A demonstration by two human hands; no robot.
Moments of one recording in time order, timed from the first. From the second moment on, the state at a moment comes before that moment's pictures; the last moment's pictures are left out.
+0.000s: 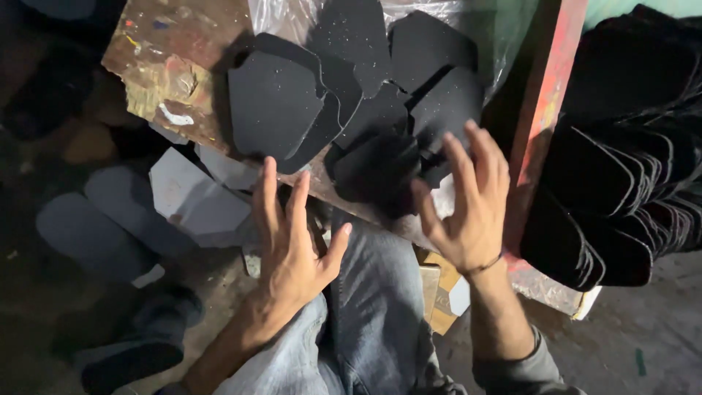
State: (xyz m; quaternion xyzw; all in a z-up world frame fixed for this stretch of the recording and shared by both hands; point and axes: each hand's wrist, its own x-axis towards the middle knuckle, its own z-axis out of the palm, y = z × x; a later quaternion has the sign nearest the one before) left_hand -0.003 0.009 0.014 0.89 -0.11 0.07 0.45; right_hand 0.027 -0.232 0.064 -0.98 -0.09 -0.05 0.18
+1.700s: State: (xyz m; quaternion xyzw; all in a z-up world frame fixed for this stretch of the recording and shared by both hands) left_hand -0.015 0.015 0.015 0.52 0.00 -0.23 0.83; right_hand -0.014 -0.188 0.073 -0.88 -0.29 -0.06 0.38
